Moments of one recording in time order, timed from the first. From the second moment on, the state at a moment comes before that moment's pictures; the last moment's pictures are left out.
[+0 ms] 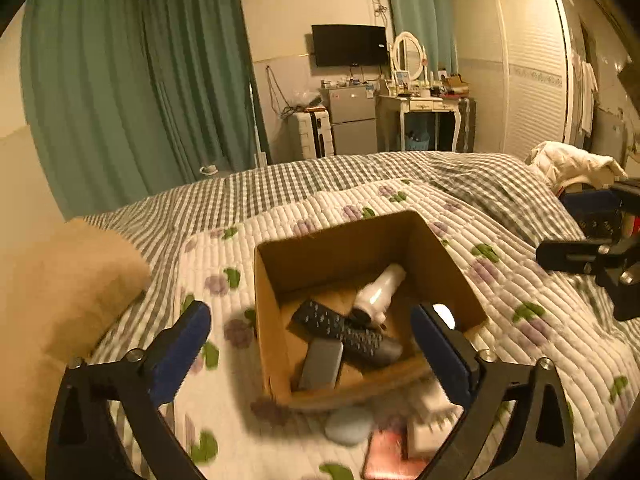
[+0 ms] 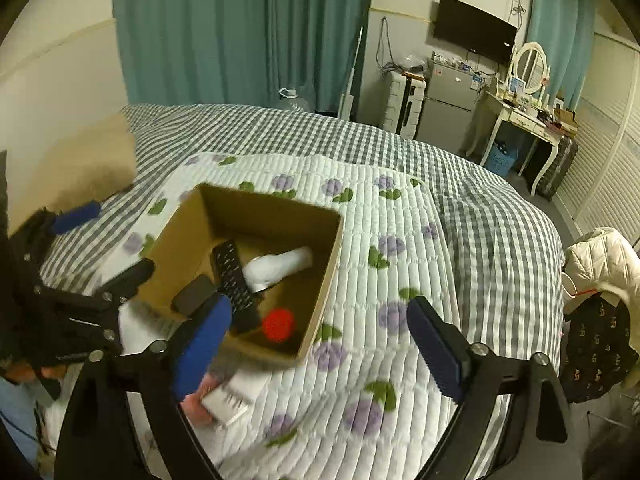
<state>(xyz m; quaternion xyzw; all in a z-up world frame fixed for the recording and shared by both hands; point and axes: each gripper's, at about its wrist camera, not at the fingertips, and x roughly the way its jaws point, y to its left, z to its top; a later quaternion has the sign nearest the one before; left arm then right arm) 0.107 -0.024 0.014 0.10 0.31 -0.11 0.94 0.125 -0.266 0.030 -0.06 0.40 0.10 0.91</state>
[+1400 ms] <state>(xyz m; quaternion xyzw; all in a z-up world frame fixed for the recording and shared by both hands) 0.136 -0.044 -0.163 0.08 0.50 -0.06 0.86 0.137 -0.257 -0.131 0.02 0.54 0.13 0.83</state>
